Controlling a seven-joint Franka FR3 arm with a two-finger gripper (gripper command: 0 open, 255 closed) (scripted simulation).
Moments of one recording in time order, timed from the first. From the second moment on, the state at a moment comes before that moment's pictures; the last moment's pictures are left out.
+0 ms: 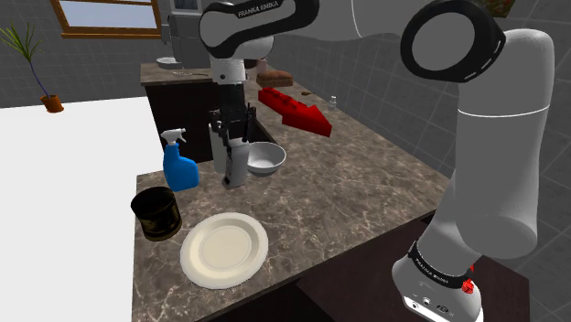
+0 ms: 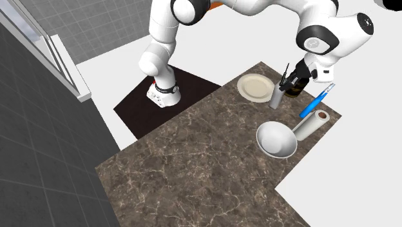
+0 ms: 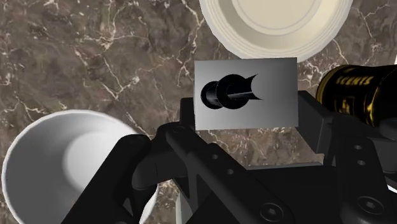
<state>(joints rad) 0.22 0.37 -0.01 -1.53 0.19 1.67 0.33</state>
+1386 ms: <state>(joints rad) 0.22 0.43 -0.01 -1.63 0.19 1.83 0.32</state>
